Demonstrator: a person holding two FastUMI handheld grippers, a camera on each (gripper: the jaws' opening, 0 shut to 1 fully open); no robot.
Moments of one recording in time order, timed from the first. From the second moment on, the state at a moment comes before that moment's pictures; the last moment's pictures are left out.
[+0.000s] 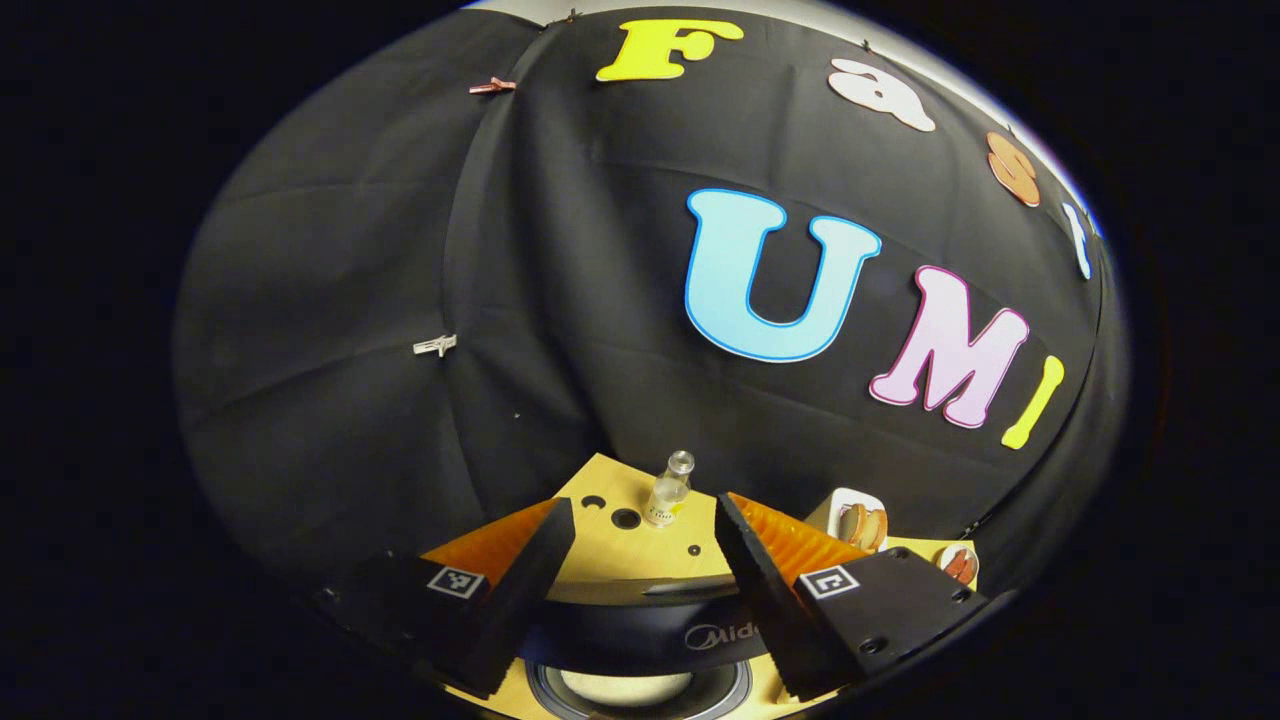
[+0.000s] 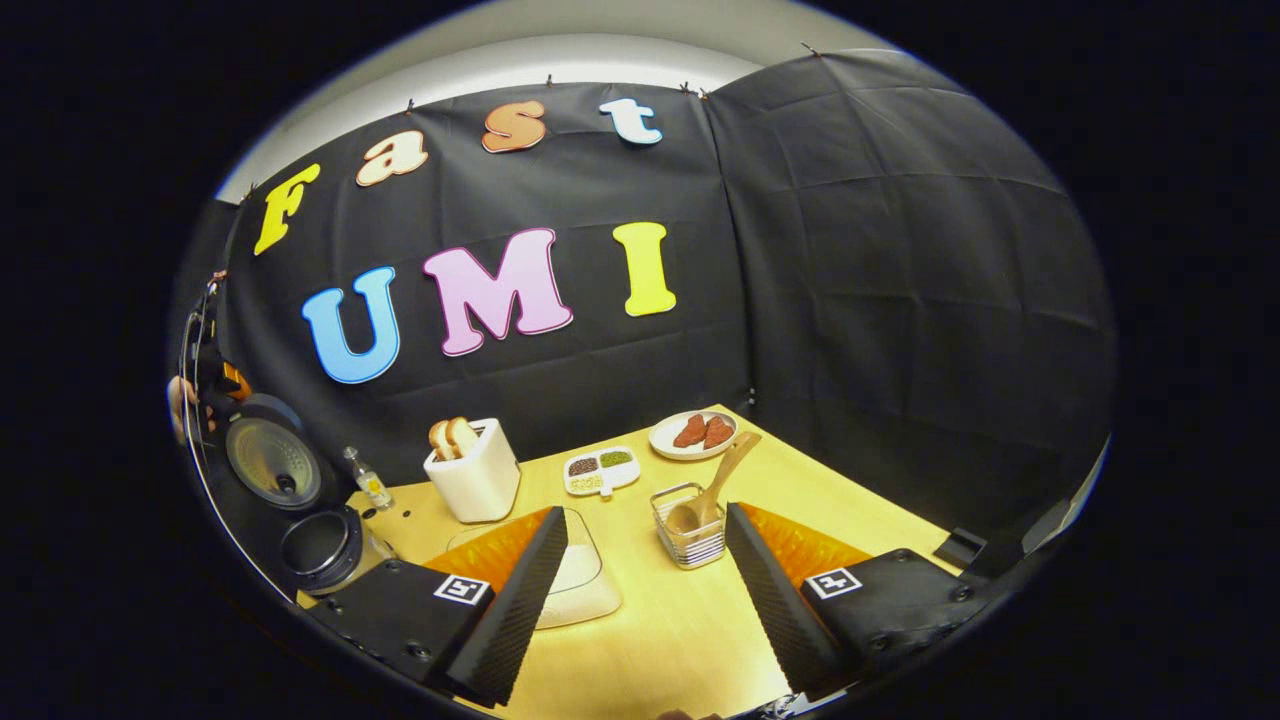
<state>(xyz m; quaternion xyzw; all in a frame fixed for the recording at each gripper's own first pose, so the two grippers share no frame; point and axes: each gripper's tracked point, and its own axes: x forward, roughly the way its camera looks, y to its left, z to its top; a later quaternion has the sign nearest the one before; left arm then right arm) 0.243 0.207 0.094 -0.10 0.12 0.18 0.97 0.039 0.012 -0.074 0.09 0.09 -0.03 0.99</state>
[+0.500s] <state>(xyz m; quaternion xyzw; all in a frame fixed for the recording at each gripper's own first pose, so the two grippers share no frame) 0.158 0.148 -0.026 -0.07 0.19 0.17 0.96 0.049 0.016 -0.113 0.06 0.13 -0.02 0.99</state>
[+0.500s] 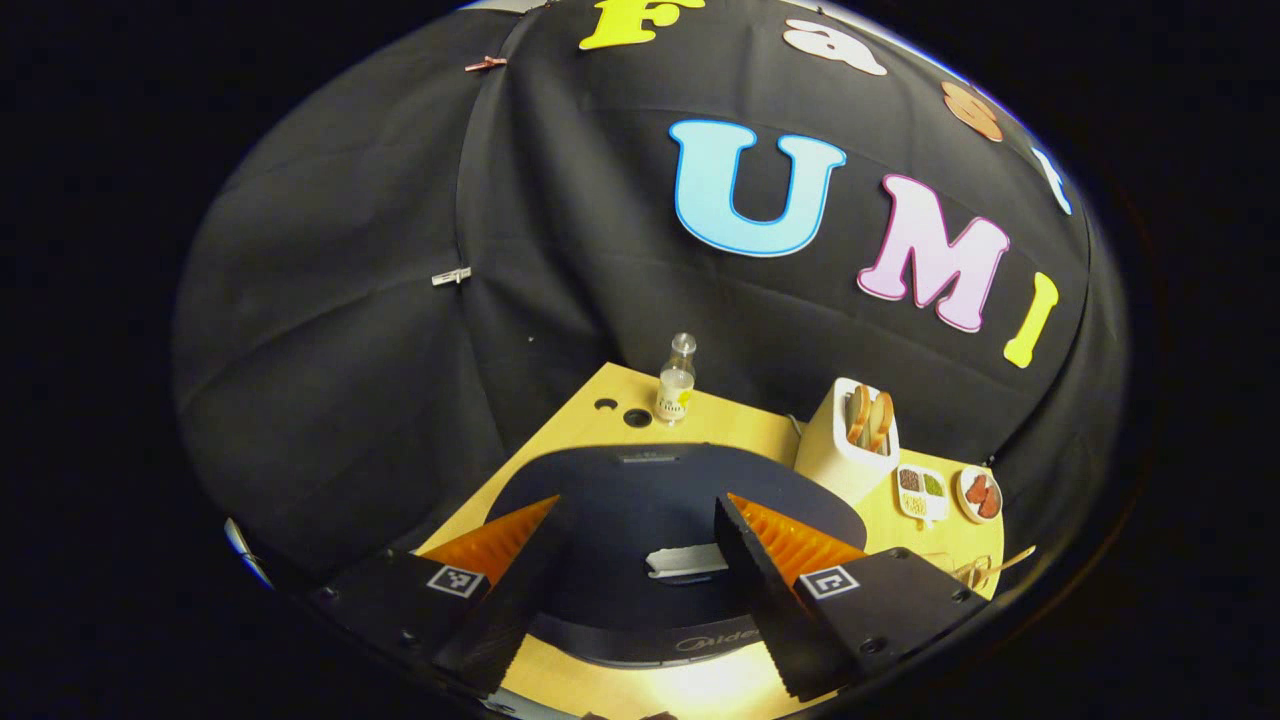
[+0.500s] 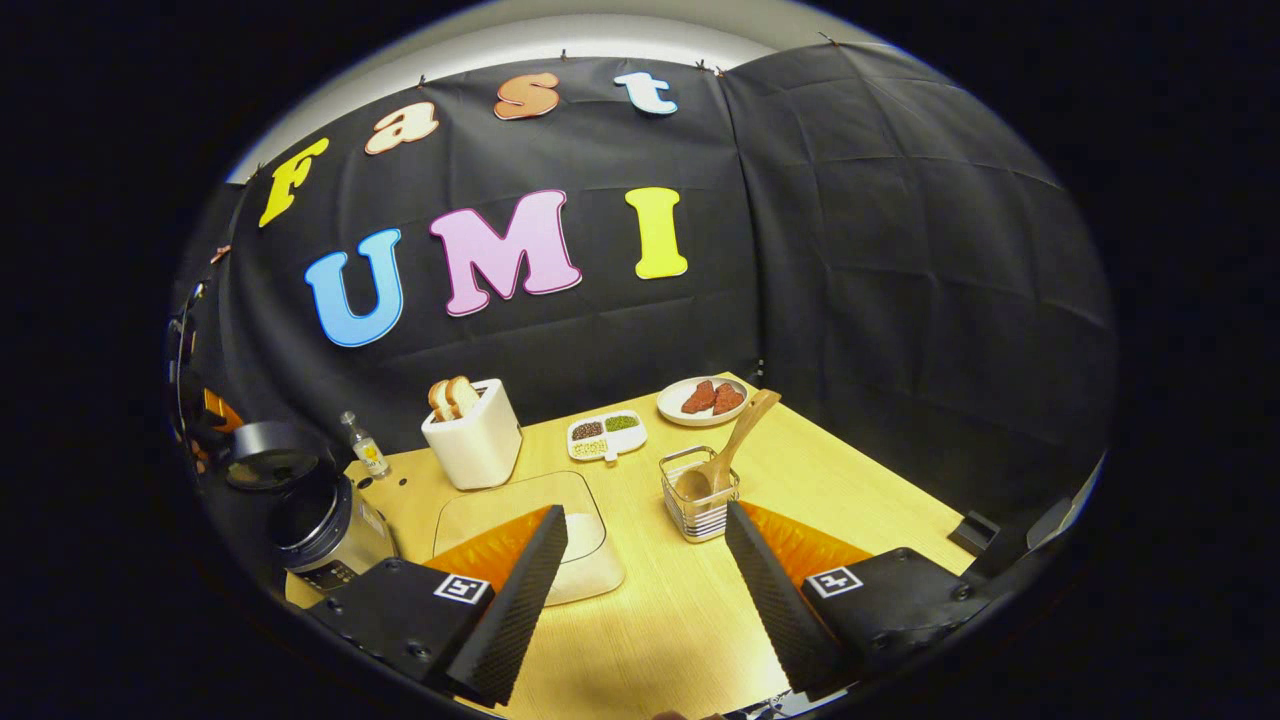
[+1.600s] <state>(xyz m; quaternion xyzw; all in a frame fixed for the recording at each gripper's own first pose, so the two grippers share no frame) 0.162 0.121 -0.128 0.01 0.08 0.19 0.98 0.020 0.015 -0.161 0.03 0.19 -0.01 0.98</state>
